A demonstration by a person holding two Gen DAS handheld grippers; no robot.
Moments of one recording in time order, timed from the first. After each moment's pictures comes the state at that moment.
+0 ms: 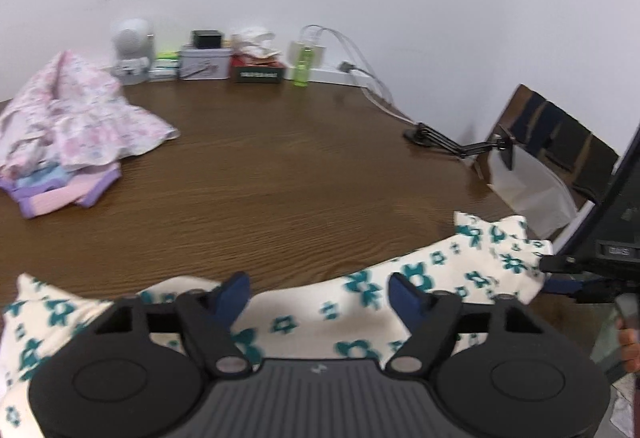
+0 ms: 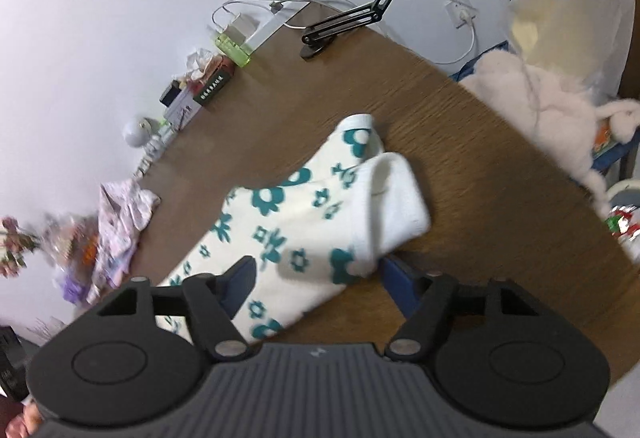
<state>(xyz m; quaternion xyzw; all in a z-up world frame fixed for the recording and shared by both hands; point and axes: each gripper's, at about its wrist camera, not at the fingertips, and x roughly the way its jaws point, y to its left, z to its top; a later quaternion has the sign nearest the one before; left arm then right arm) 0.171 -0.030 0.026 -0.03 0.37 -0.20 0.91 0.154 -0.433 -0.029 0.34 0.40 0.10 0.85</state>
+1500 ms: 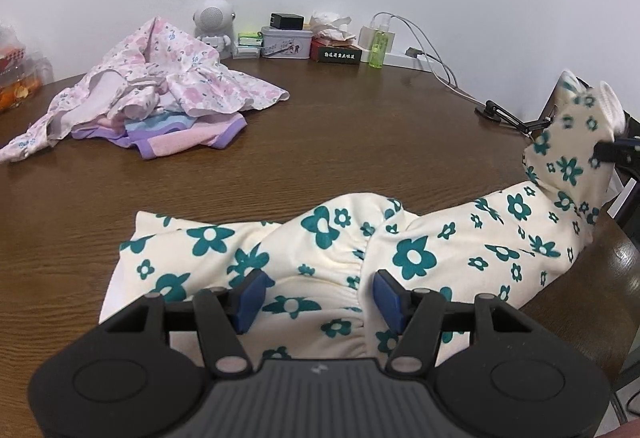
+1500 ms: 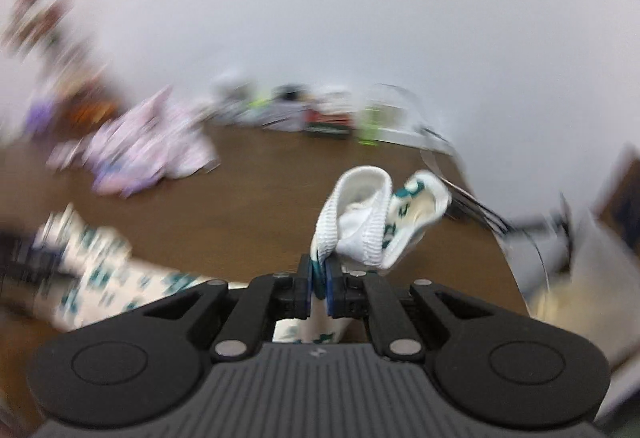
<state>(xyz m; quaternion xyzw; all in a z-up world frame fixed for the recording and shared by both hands) 0.135 0.077 -0.010 -0.01 0.37 -0.13 0.92 0.132 -0.231 0.073 -0.15 0.27 0.19 0.93</state>
